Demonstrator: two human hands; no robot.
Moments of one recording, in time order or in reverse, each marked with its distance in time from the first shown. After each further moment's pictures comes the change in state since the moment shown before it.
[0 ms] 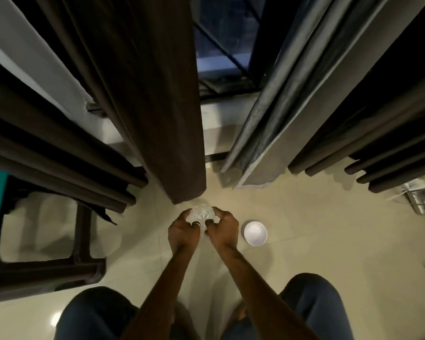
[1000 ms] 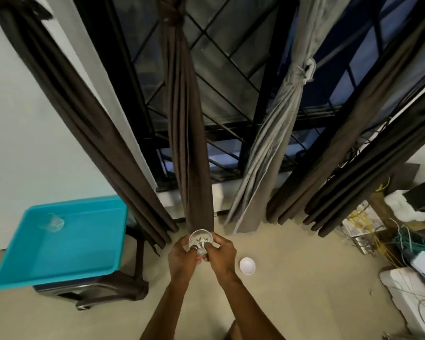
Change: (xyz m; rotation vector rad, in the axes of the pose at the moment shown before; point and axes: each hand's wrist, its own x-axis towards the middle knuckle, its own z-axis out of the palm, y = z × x) left_hand -0.299 0.219 -0.275 -0.459 -0.010 0.035; right_hand -0.318 -0.301 -0.188 0.380 -0.054 -0.027
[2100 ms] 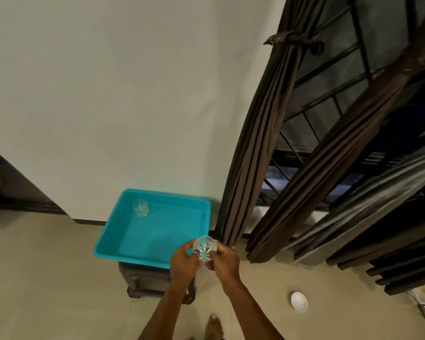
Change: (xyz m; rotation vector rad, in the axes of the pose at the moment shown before) left_hand 0.094 0.001 -0.331 0.197 0.135 0.144; right_hand -0.113 0.000 0.310 -0.166 -0.242 -0.088
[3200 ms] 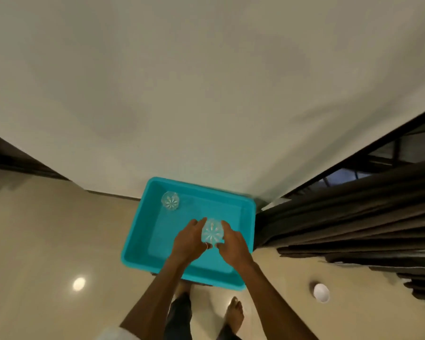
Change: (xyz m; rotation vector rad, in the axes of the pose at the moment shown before) left_hand 0.247 -0.026 -0.114 0.621 -0.400 0.131; right_hand 0.155 -0.054 0.182 -0.895 -0.323 -0.077
